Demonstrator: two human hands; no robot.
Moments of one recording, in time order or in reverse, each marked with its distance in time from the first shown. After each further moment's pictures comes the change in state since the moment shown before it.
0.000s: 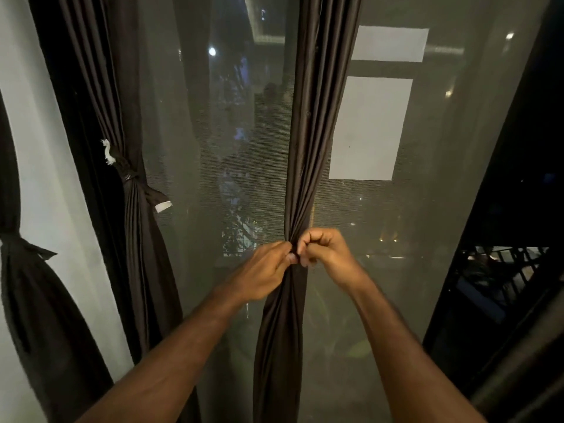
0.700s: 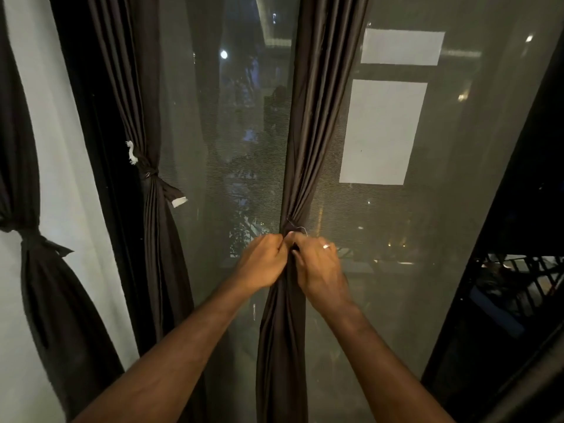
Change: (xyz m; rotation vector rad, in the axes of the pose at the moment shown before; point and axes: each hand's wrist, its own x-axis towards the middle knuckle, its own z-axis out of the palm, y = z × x) left_hand 0.011 0.013 -0.022 0.125 0.119 -0.346; right_hand -0.008 0.034 0.036 -0.993 0.297 -0.533
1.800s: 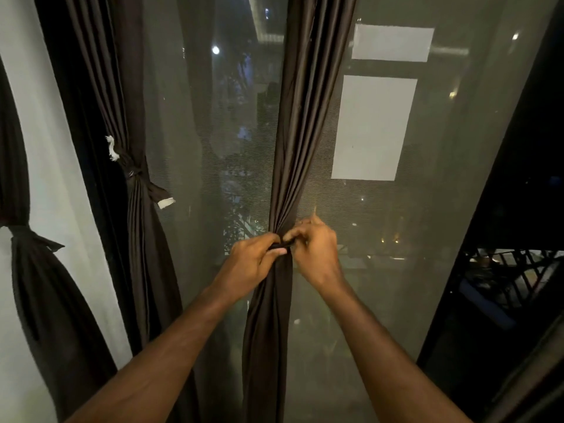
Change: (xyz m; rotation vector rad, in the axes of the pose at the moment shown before) left_hand -0.016 -0.026 0.008 -0.120 0.250 0.436; right_hand 0.034 0.000 -0.011 0.217 -0.093 0.464
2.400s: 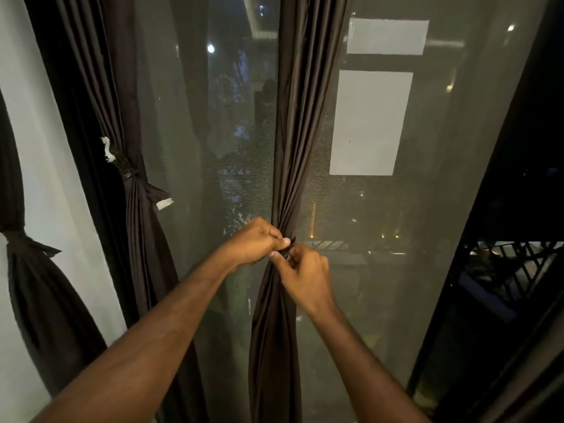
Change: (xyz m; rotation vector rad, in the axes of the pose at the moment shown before) left_hand 0.049 0.012 -0.016 -0.346 -0.519 -0.590; right_hand -0.048 -0.006 0.016 0.043 -0.071 0.203
